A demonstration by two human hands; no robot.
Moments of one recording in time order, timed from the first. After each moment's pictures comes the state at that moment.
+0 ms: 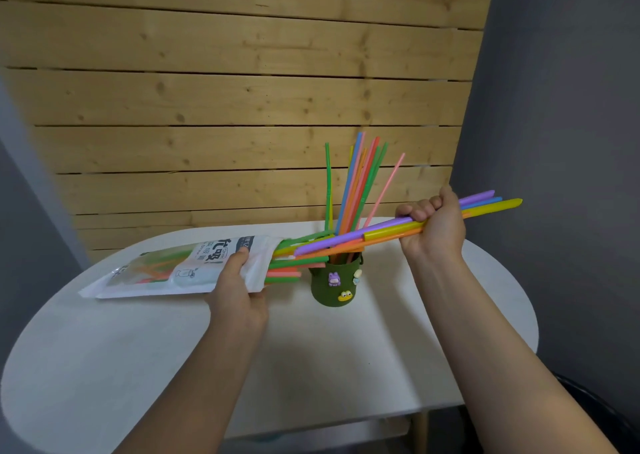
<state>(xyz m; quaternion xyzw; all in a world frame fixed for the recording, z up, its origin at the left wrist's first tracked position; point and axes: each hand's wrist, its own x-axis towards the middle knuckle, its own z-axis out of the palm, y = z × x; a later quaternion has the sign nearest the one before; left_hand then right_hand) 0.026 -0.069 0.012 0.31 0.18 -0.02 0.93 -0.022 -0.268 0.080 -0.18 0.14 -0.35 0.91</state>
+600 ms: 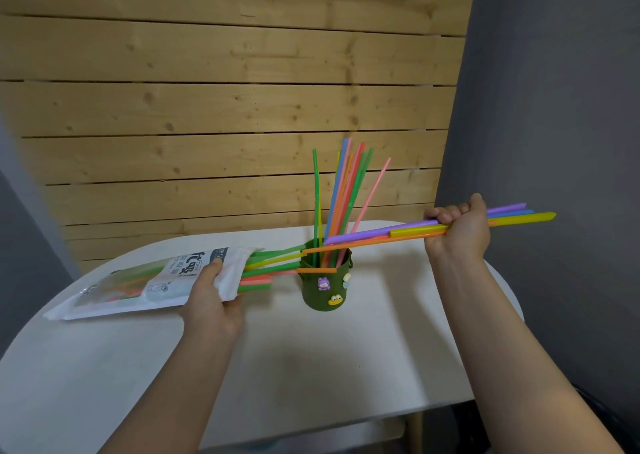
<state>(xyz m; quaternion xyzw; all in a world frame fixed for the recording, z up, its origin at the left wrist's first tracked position) 0.034 -0.052 0.005 0.34 0.17 -0.02 0.93 -0.035 -0.316 0.075 -0.15 0.18 -0.44 0.87</state>
